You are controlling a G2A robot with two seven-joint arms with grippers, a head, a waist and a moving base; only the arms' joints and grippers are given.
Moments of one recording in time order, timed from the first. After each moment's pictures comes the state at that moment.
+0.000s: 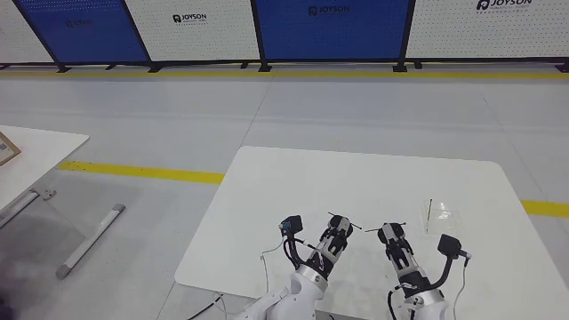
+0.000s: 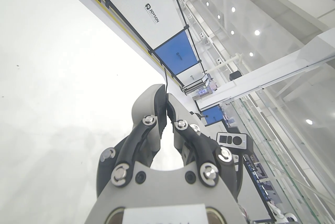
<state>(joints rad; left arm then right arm) 1.50 -1.31 -0.84 -1.71 0.23 0.08 0.35 -1.69 -1.26 1.19 -1.79 -0.36 -0.13 -0.05</state>
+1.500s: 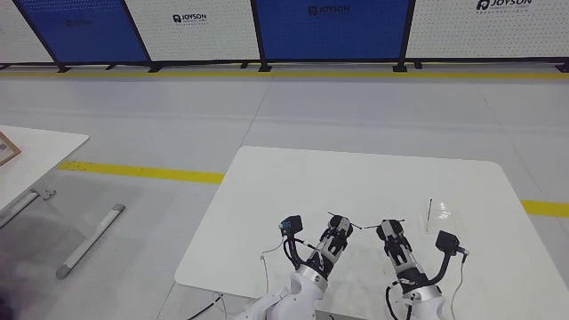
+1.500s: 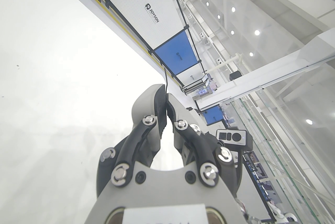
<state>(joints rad) 1.50 -1.31 -0.84 -1.71 0.23 0.08 0.35 -1.67 -1.28 1.18 -1.77 -0.38 -0.11 -0.05</state>
